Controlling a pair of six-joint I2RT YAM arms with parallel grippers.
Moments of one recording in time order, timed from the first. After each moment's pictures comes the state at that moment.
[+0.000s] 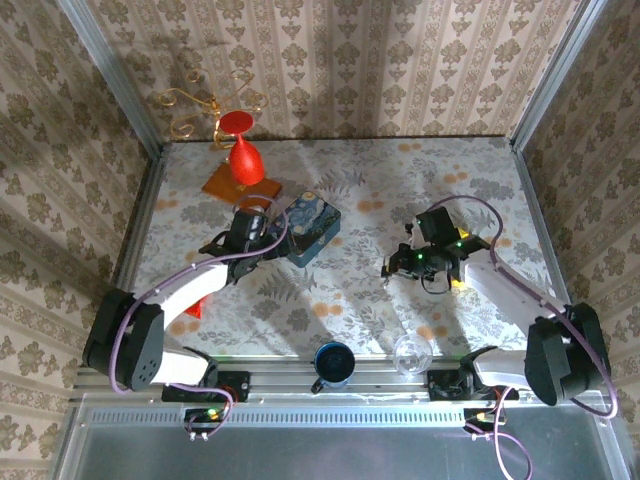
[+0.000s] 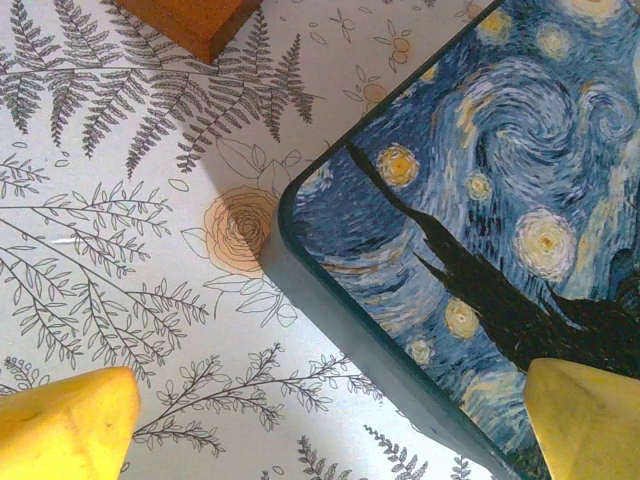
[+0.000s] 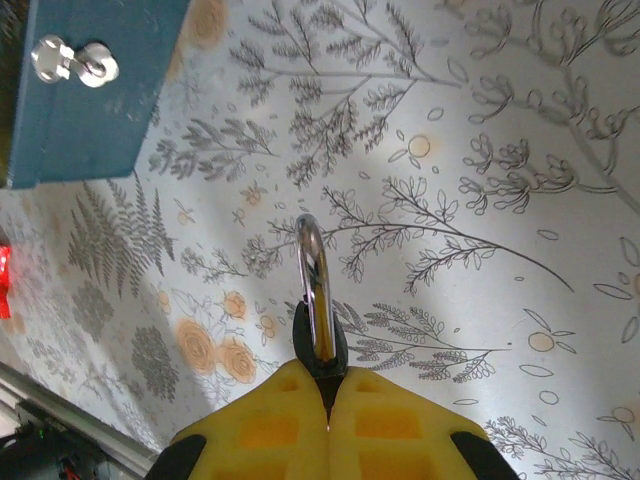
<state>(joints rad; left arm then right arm) -0.50 1.36 0.75 -0.21 -0.08 -0.55 0.31 1.30 0.80 -0.58 -0.39 0.58</state>
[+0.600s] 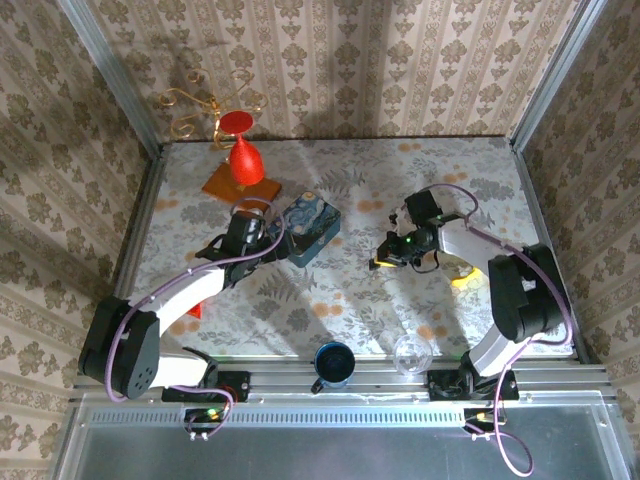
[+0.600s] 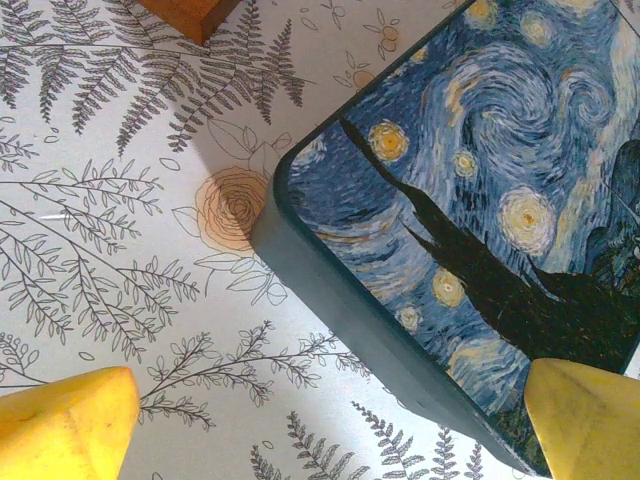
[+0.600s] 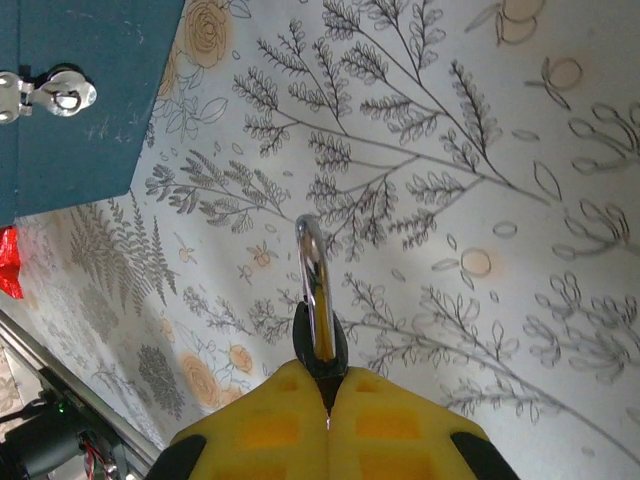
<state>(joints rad) -0.49 1.32 0.72 -0.21 -0.04 -0.57 0.26 1.66 1.00 -0.55 -0.55 0.43</state>
